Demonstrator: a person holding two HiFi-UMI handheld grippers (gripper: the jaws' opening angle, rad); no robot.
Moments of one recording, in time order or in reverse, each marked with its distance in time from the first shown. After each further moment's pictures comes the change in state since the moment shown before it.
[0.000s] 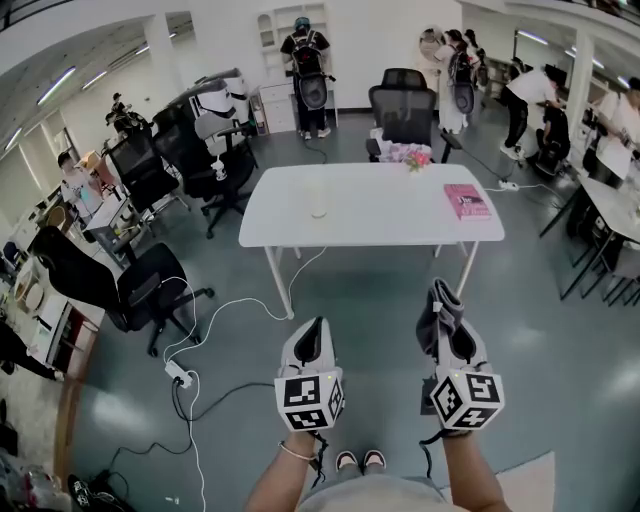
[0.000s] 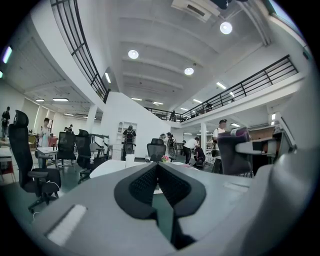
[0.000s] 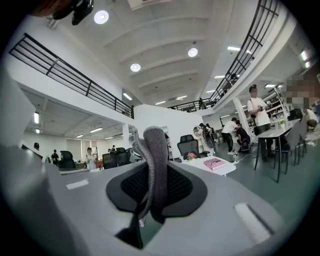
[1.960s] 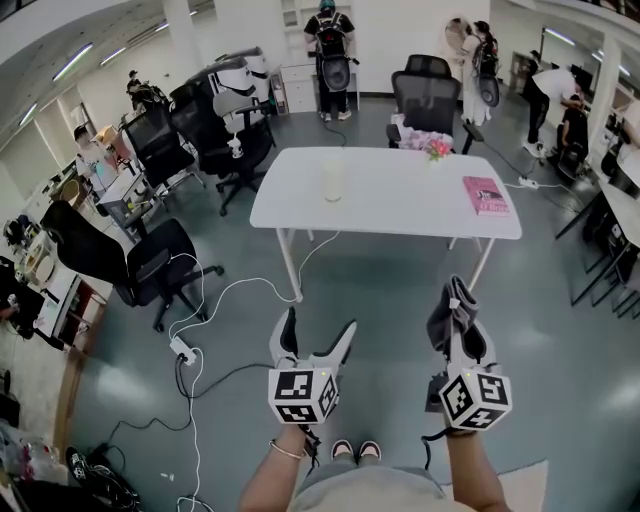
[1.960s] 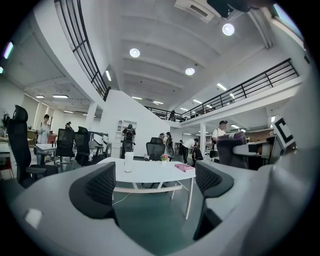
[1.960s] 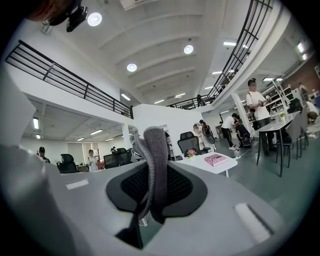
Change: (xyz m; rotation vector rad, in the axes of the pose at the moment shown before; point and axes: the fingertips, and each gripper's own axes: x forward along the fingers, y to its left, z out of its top) left arm 0.003 0.007 -0.013 -0.021 0.005 -0.015; right arm 0.014 -0.019 -0.013 0.052 0.017 0.020
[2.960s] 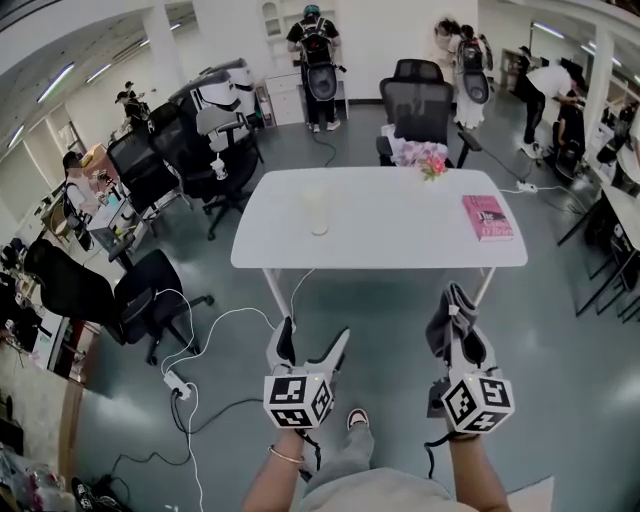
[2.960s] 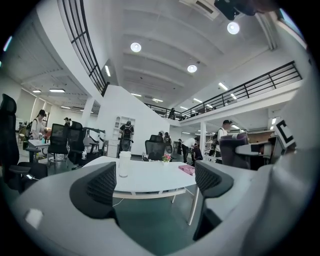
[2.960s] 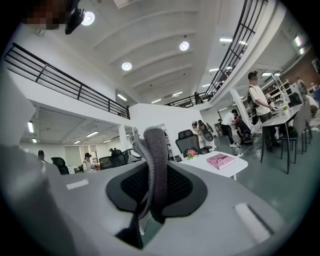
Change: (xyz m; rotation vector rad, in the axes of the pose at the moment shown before) left arm 0.154 0.035 -0.005 -0.023 0.025 -0.021; right arm 0.139 -0.053 0.008 0.038 0.004 -0.007
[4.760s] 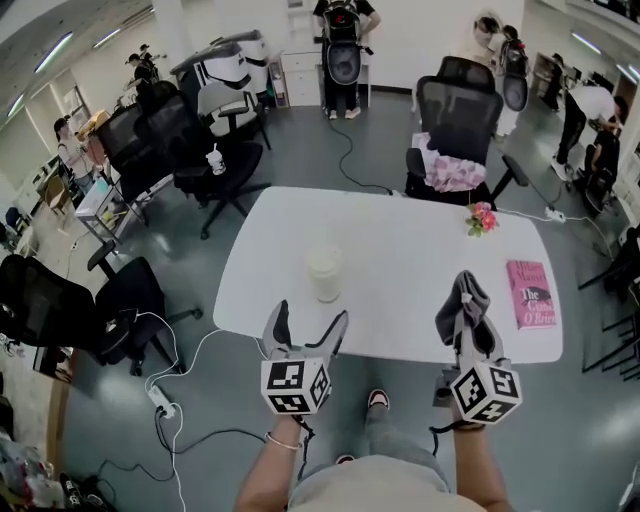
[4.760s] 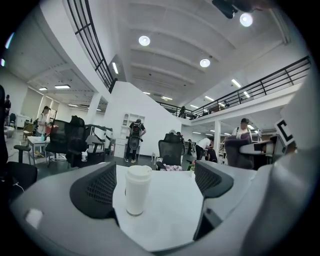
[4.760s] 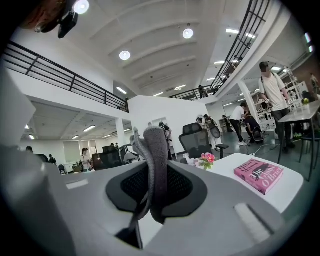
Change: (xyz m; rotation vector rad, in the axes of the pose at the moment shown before) left arm 0.320 0.158 0.031 -0.038 0.005 0.099; right arm 0.373 -0.042 0.027 -0.018 0.061 0.022
